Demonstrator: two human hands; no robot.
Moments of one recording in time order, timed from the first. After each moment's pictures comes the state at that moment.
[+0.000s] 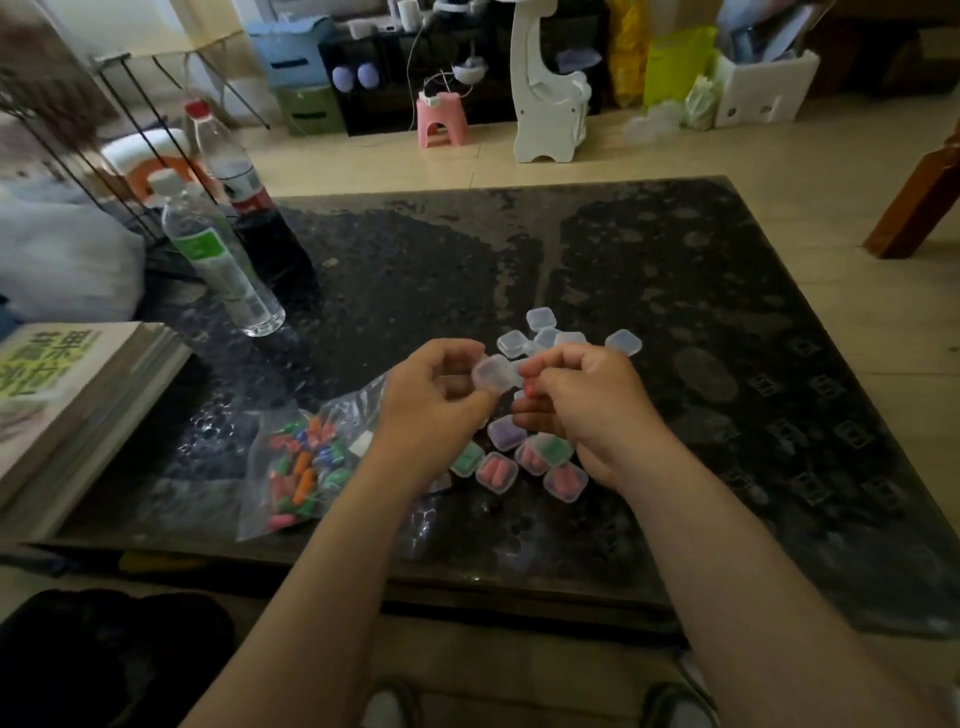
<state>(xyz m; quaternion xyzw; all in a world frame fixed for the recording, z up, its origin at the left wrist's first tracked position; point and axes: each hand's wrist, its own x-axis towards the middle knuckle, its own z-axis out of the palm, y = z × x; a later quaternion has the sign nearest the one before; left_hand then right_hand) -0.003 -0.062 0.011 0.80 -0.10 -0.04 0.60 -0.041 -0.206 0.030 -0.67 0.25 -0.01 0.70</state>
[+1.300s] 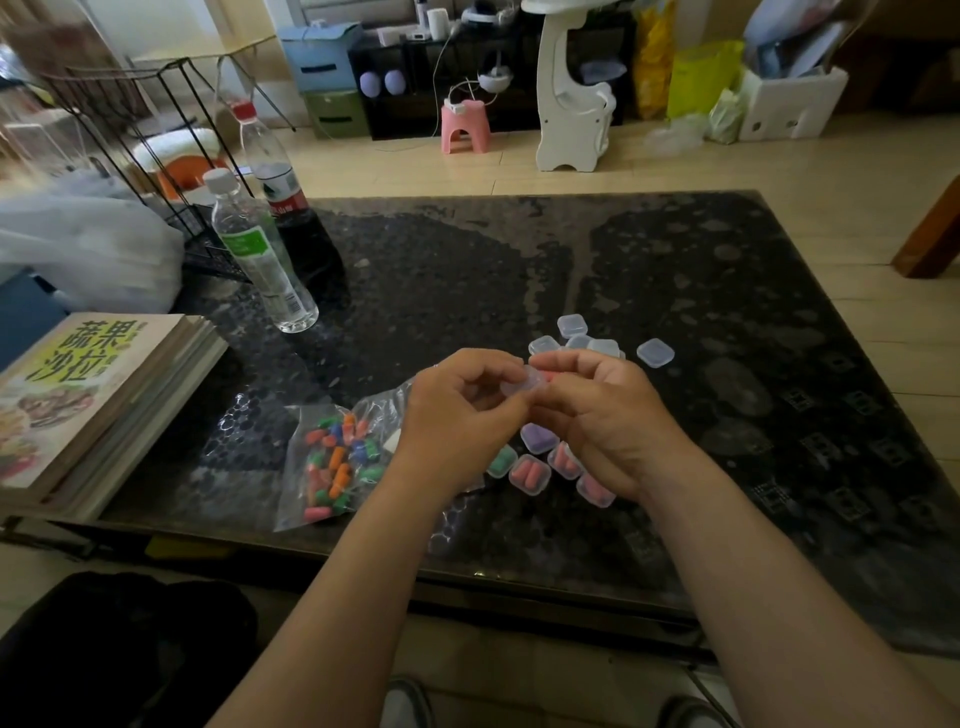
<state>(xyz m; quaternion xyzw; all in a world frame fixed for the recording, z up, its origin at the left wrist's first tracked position) -0.010 -0.044 0.013 0.78 -0.19 0.03 0.60 -0.046 -0.189 0.033 -0.56 0.18 0.03 0.81</state>
